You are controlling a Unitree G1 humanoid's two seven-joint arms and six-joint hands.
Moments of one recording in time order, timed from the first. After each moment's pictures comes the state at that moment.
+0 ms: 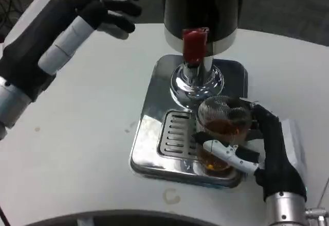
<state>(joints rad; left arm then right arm) -0.57 0.53 0.22 0.01 -0.15 -0.15 -0.50 -0.19 -0.01 0.15 -0.06 -0.47 0.05 -0.36</state>
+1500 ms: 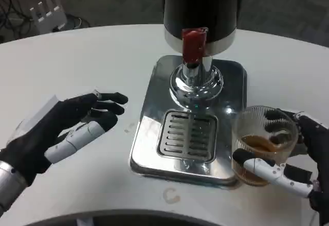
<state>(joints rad) -0.22 0.55 0.18 -0.03 0.05 -0.23 -0.42 0.09 -0.08 0.03 -0.53 -0.46 0.17 -0.11</state>
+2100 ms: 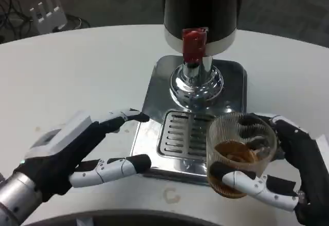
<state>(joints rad) -0.15 0.59 0.09 -0.12 0.29 -0.31 -0.39 0.19 -0.05 0.14 -0.69 -0.49 0.19 -0.02</state>
